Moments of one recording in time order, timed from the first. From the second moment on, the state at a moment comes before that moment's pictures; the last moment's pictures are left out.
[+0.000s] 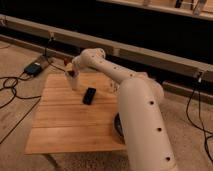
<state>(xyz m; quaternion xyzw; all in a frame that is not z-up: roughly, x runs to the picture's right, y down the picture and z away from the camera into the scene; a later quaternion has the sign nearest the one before) -0.218 -0.133 0.932 -0.23 -0.25 0.54 0.77</state>
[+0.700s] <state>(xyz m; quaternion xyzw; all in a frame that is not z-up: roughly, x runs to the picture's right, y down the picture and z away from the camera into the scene) -0.218 -0.133 0.932 -0.23 -0.24 0.54 0.77</state>
